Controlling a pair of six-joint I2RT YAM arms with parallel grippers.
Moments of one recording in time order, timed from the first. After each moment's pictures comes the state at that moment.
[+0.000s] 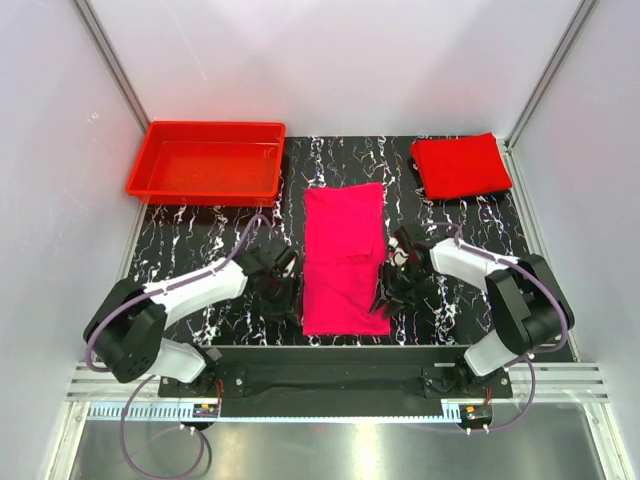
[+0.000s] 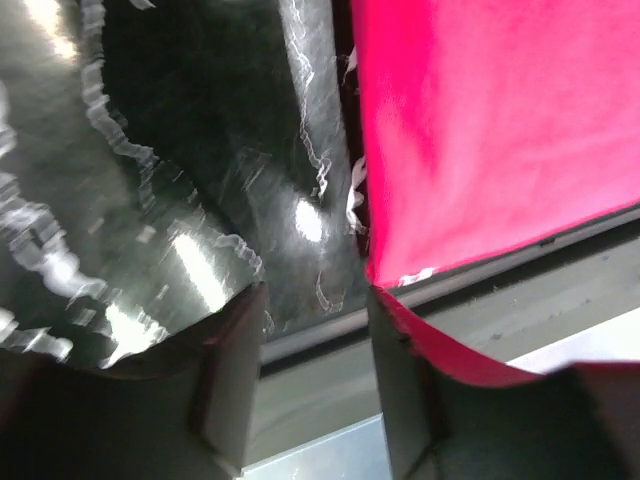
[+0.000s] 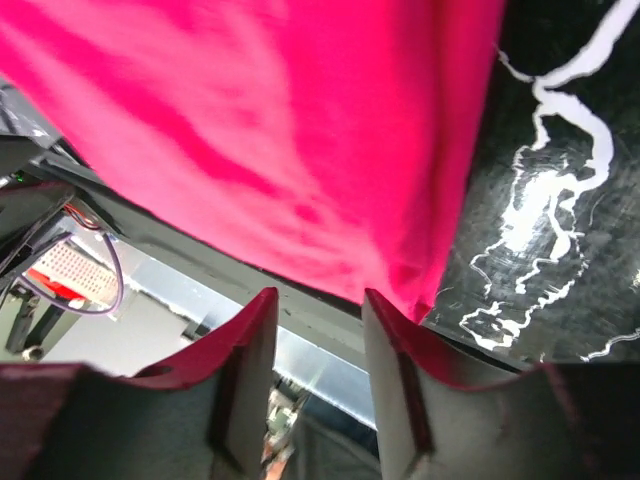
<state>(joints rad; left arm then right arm) -0.72 1.40 0.75 -0.65 0.23 -0.64 0.44 1.57 0.80 -0.66 -0.56 0.58</state>
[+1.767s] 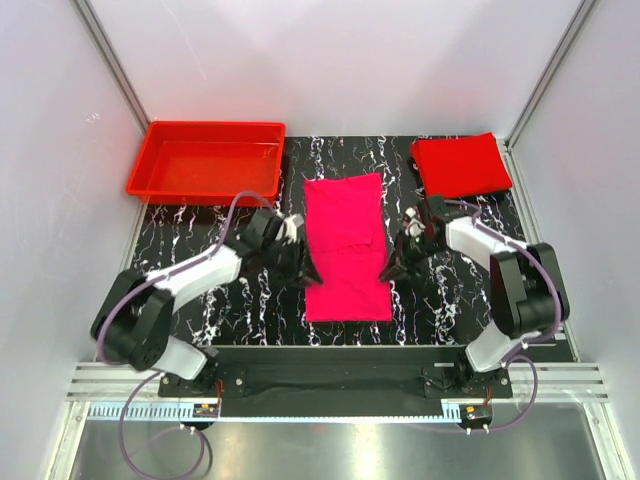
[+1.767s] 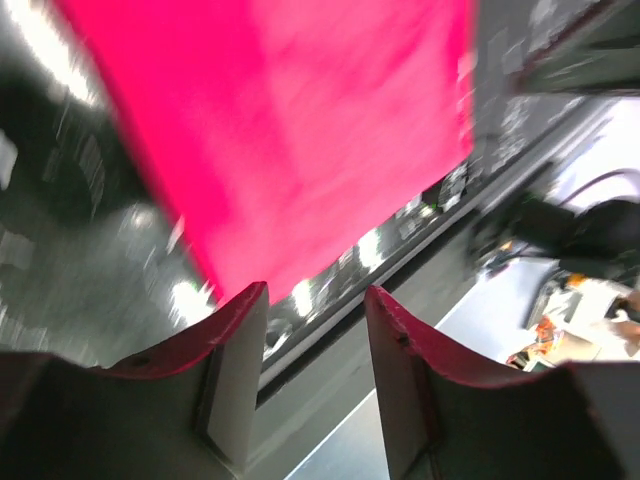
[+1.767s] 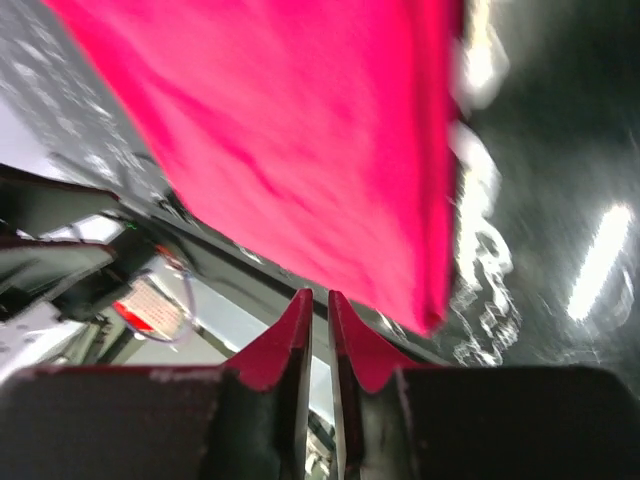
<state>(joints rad) -0.54 1.41 0.76 -0.32 0.54 -0.65 0.23 1.61 0.93 -0.67 -0.63 0.51</state>
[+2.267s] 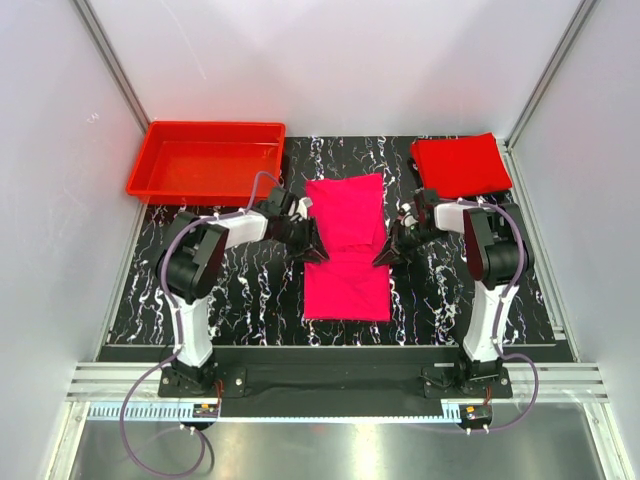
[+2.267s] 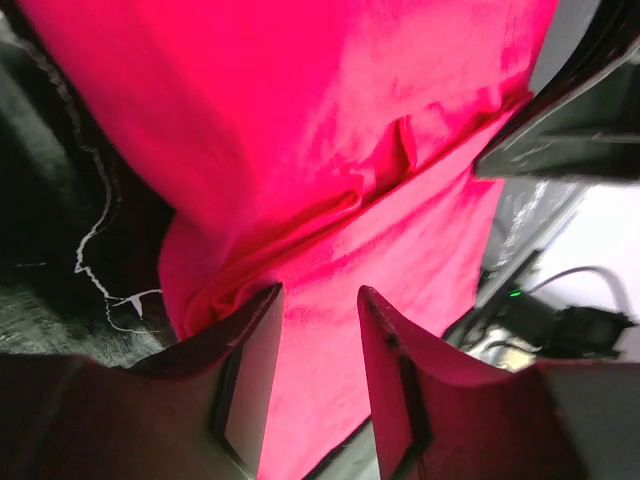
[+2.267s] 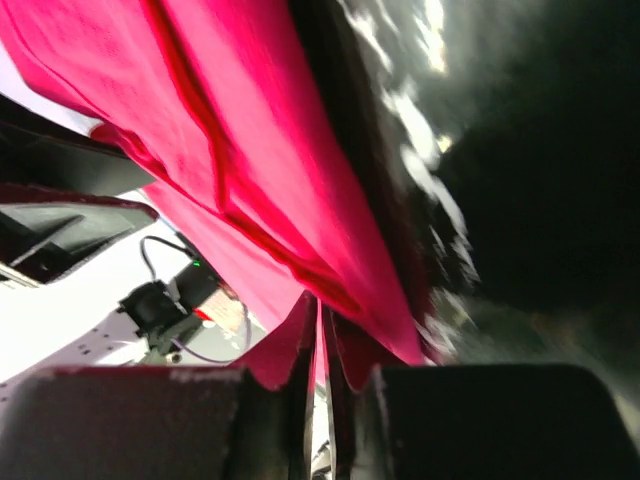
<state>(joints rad) -0.43 1.97 1.16 -0.25 0.63 -0.61 0.16 2.05 1.17 -0.50 -0.79 0.54</state>
